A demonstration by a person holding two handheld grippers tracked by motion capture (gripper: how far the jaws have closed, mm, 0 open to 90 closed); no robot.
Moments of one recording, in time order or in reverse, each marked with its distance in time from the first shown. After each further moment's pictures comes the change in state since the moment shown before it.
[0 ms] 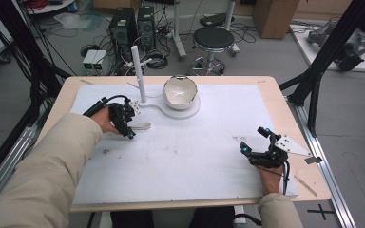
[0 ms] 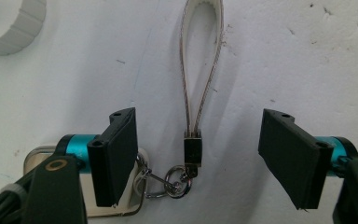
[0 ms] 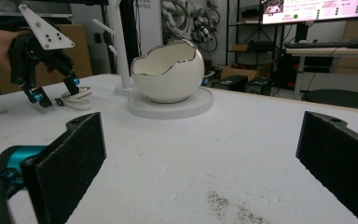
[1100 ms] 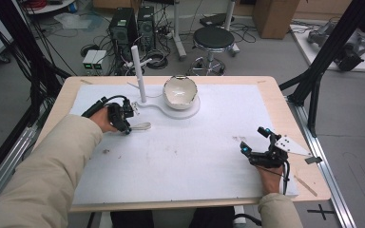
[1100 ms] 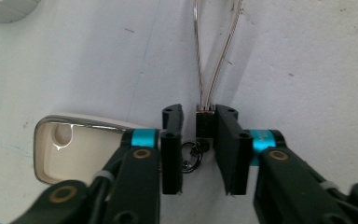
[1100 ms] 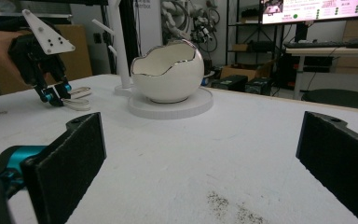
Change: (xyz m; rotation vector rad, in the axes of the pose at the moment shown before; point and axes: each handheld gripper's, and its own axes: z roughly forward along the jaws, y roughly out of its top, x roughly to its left) left arm 0.000 -0.001 0.000 0.088 0.024 -0.022; right arm 0.000 0.000 0.000 0.000 0.000 0.000
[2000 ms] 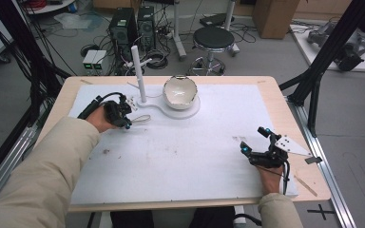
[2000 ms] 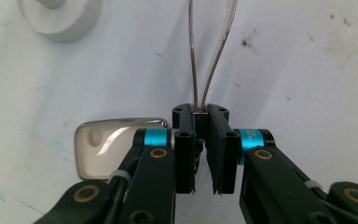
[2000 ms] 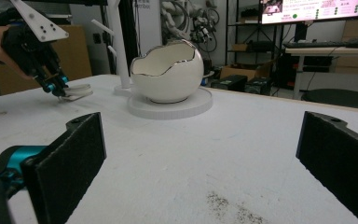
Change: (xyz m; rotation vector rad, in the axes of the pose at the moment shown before) left arm -0.005 -0.005 -0.021 -0.132 0.098 -0.064; right arm 0.000 0.000 0.000 -0.001 -0.002 -0.001
